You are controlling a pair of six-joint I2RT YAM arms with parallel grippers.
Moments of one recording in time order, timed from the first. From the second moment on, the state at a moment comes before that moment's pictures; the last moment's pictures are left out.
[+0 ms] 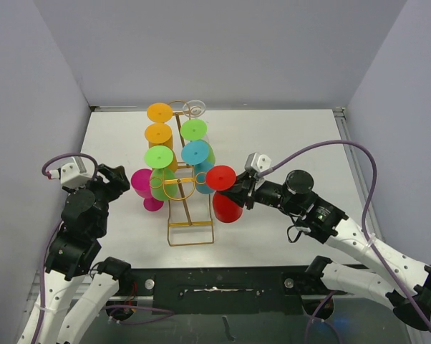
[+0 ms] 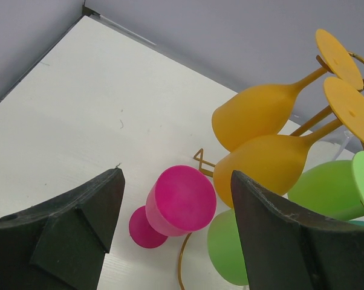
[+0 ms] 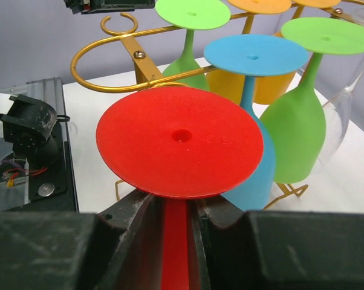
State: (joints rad) left arm -0.35 0.48 0.80 -0.47 -0.53 -0.52; right arm 0.85 0.89 0.83 0.04 -0.35 -0.04
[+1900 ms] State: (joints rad) left arm -0.35 0.49 0.79 -0.50 -0.51 -0.52; right arm 0.89 1.08 0.86 0.18 -0.40 -0.04
